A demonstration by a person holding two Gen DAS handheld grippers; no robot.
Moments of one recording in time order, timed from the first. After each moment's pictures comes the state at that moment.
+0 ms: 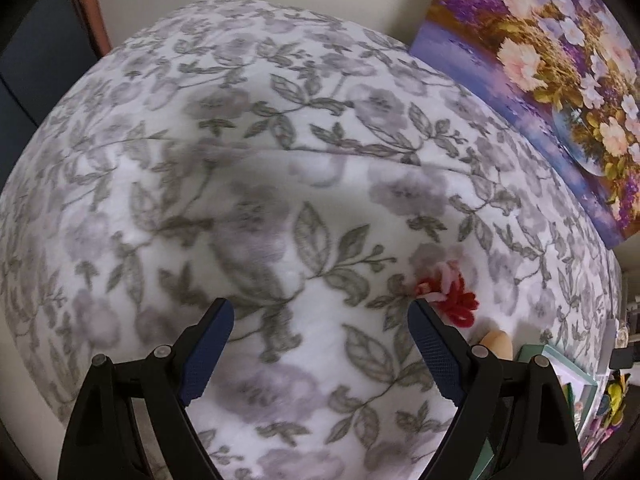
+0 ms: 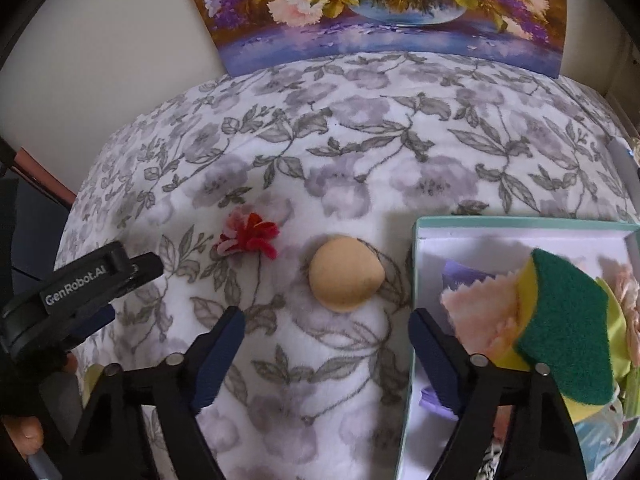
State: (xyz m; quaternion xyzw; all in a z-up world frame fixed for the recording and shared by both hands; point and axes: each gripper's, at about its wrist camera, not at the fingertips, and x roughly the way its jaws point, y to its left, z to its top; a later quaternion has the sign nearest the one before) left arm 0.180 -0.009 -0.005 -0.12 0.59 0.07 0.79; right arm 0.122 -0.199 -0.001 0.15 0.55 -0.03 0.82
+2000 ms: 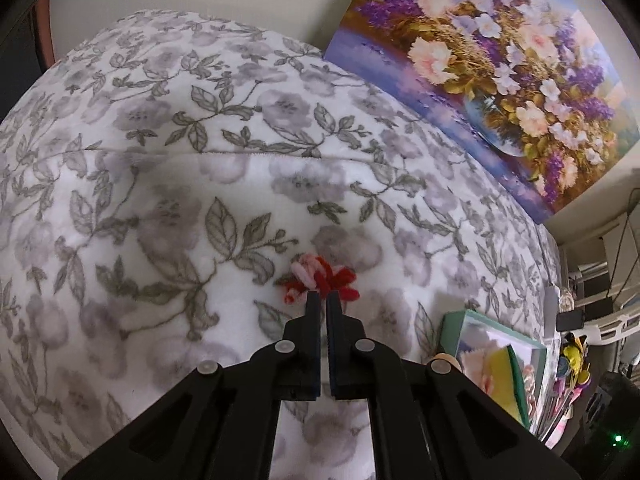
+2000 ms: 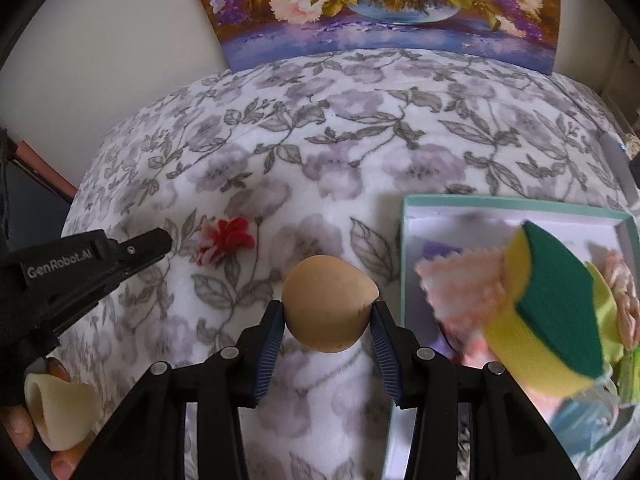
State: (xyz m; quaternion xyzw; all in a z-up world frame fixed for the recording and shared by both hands) left arm 0.164 -0.029 0.019 -0.16 0.57 -0.06 0.80; right arm 0.097 -0.201 0.009 0.14 0.55 -0.03 0.82
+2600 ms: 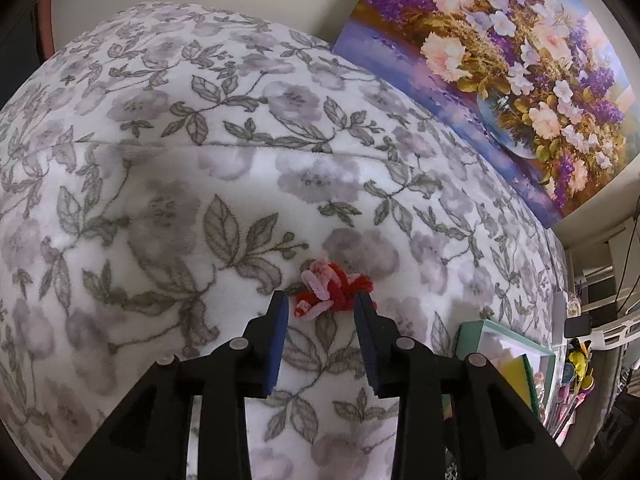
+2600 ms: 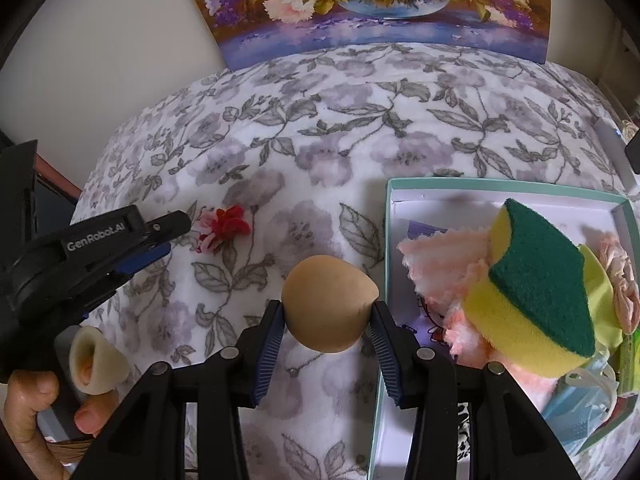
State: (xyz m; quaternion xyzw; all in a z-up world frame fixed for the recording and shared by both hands) left arm 0.174 -0.027 -0.004 -0.17 0.57 -0.06 0.80; right arm 0.086 -0.209 0.008 0.15 0.56 -0.02 0.82
